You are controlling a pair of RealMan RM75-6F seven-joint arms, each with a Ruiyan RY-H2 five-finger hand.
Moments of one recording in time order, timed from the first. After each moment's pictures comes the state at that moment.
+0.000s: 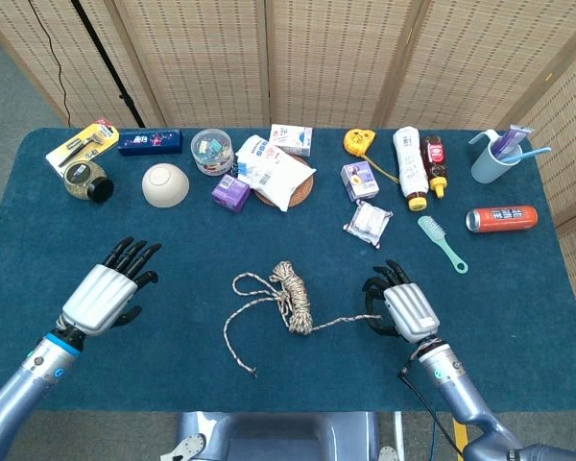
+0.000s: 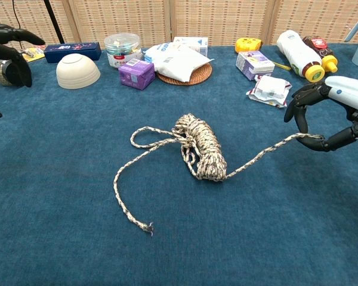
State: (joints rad) left arm -0.46 -1.10 -0.06 -1.78 1.59 1.12 0.30; right arm 0.45 -1.46 0.08 -1.54 -1.45 1.16 0.03
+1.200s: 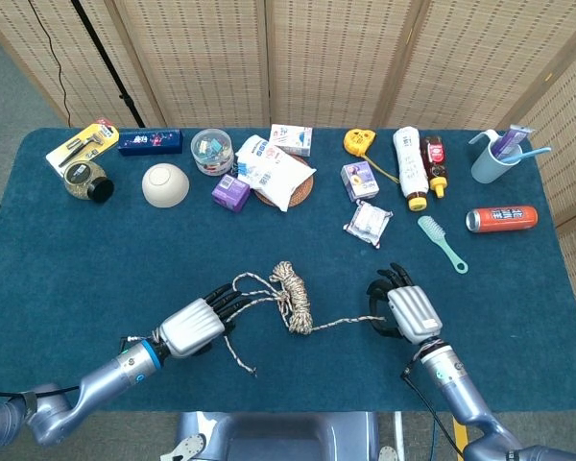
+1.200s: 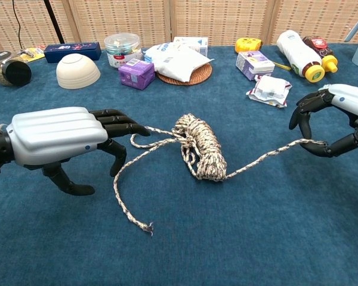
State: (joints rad) left arm -0.68 -1.43 0.03 -1.54 1.72 0.90 0.24; right arm 0.44 -1.48 0.07 -1.51 -1.43 1.15 0.05
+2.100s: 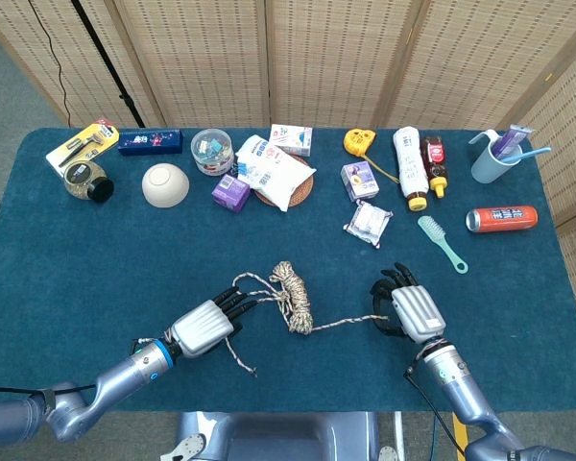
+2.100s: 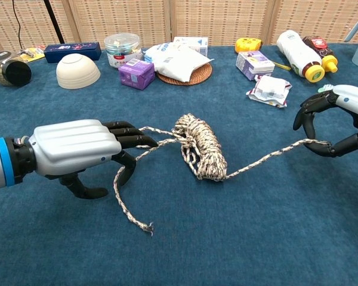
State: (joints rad) left arm -0.71 -1.51 0.04 -1.49 1.64 0.88 0.29; right arm 0.43 -1.48 0.07 -1.49 -1.43 1.15 0.07
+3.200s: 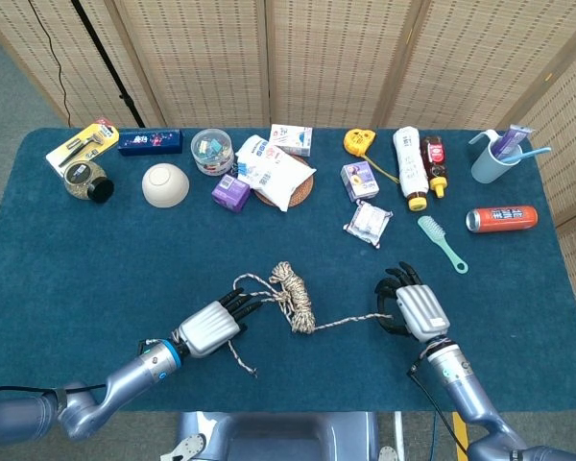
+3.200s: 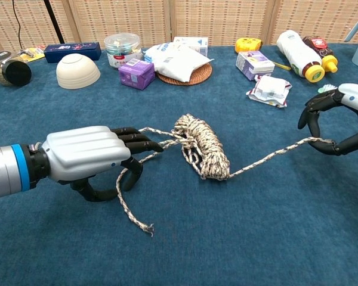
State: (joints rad) left arm -0.73 -1.57 0.05 -1.45 1.59 0.87 0.32; right arm 0.42 -1.47 0.08 -1.48 -1.43 1.15 0.09
